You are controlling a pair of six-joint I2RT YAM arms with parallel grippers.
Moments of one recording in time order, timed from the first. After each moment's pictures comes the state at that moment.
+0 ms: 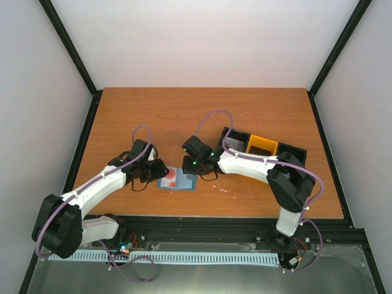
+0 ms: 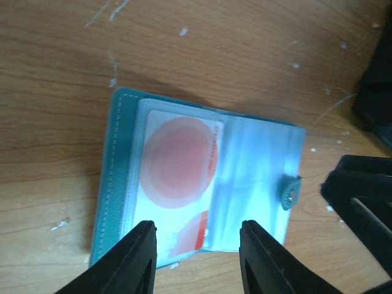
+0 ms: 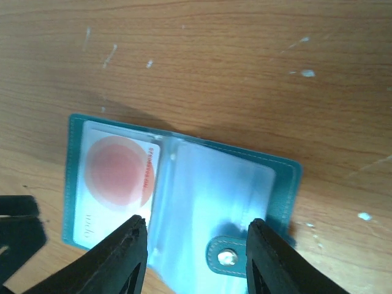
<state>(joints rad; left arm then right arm) -0.43 1.20 0.66 -0.51 0.24 -0.71 0.93 1.79 1.19 -0.38 -0.05 0.87</state>
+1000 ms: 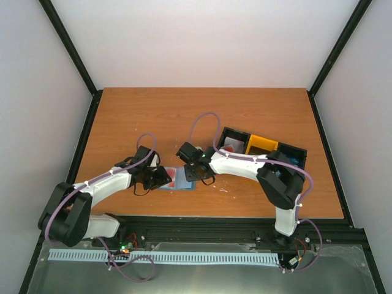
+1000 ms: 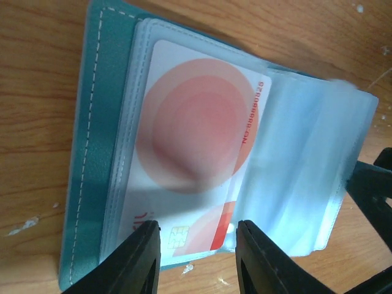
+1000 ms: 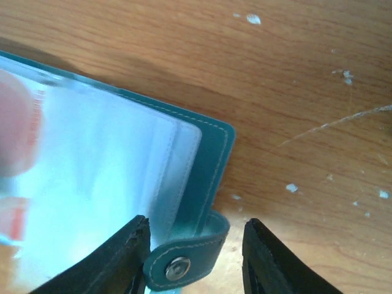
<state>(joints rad) -0.43 1.31 0.56 -0.38 0.35 -0.75 0.97 1.91 1.30 -0.67 0.12 0.70</state>
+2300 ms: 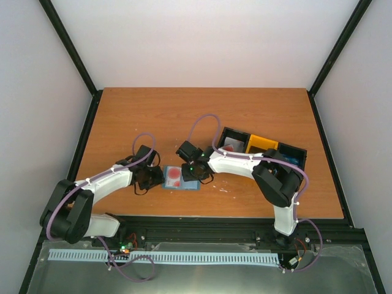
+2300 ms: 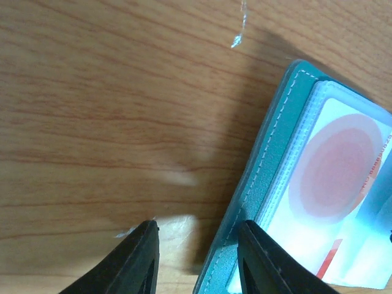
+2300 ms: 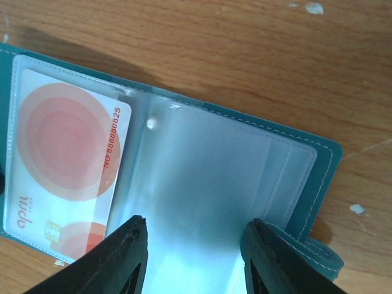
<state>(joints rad) -0.43 1.32 0.59 -0.47 0.17 -0.80 0.95 1.92 1.28 -0.56 -0.02 0.74</state>
